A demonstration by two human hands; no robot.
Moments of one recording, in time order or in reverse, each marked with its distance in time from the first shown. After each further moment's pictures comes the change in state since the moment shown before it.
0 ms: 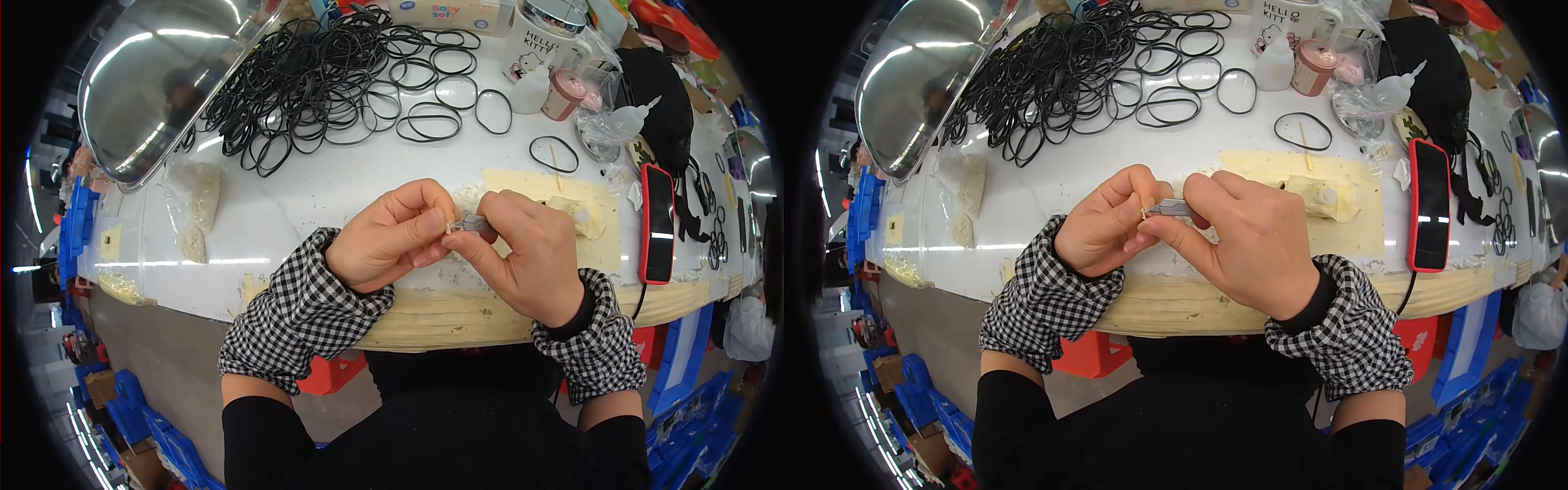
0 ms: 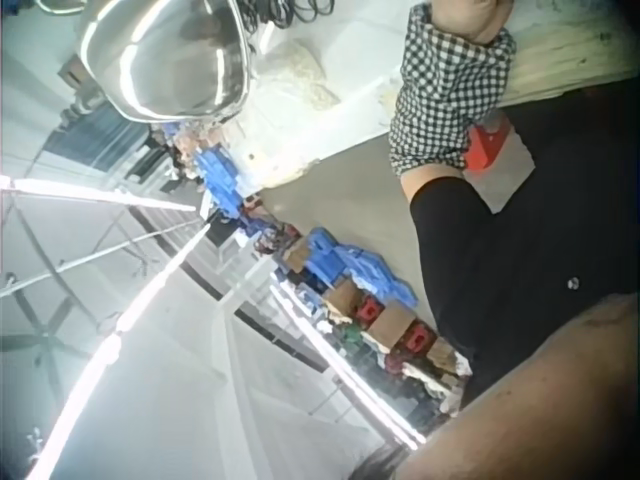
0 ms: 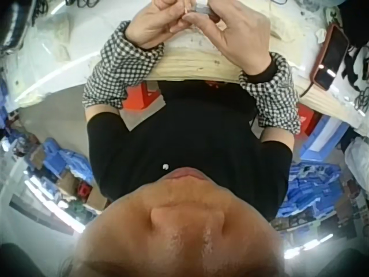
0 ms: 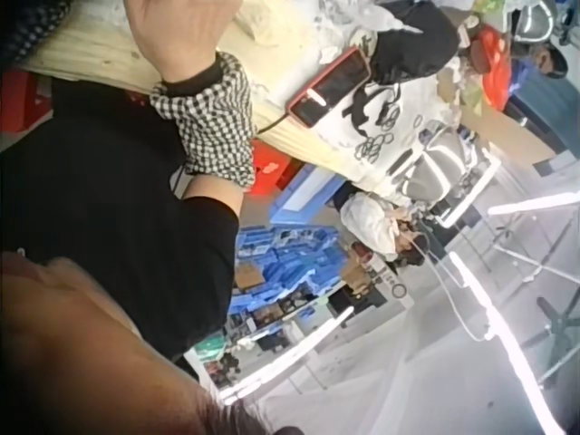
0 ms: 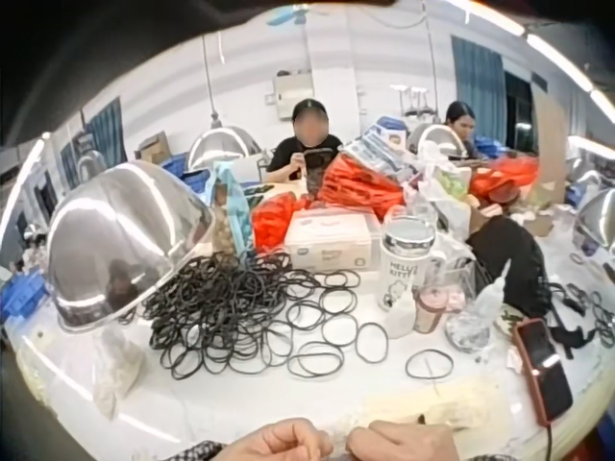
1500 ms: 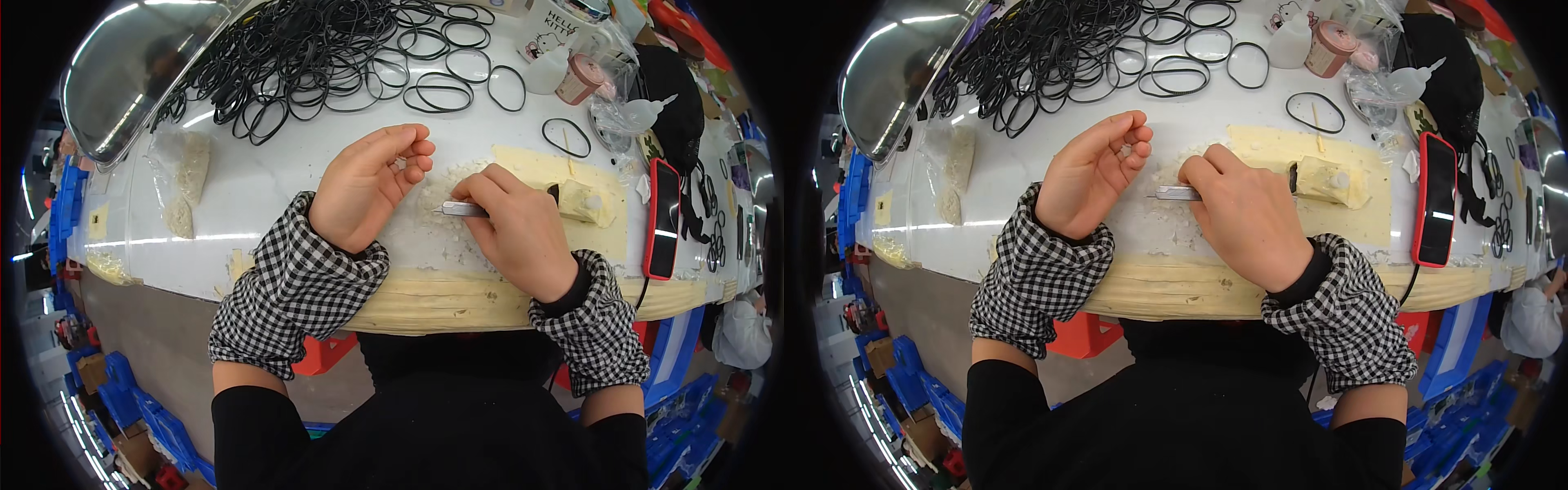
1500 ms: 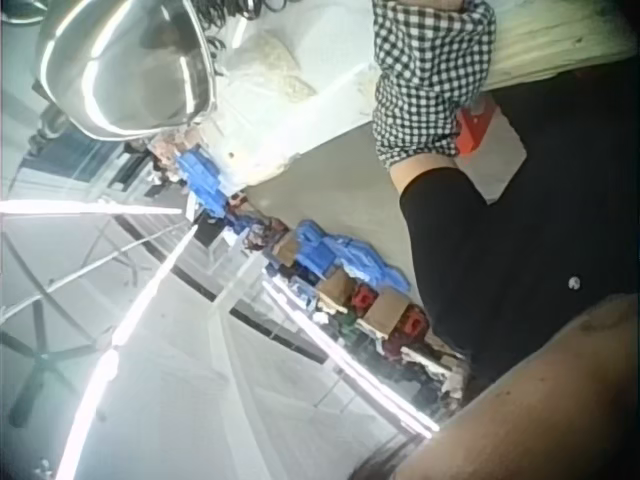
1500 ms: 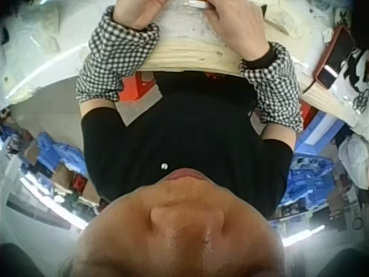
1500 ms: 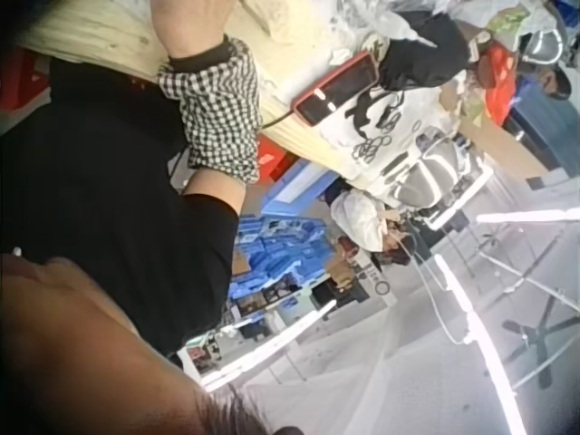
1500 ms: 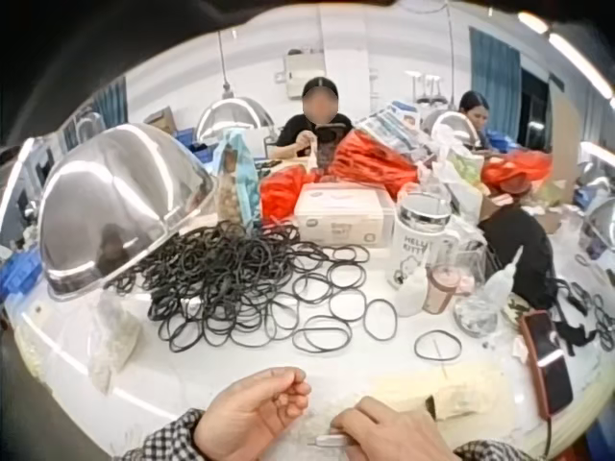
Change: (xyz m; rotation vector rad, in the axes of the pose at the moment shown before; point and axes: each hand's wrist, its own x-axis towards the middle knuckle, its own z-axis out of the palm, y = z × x) left_hand 0.005 0.011 -0.011 0.040 0.616 0.067; right_hand -0.004 0.015 0.024 -0.103 -0.222 0.096
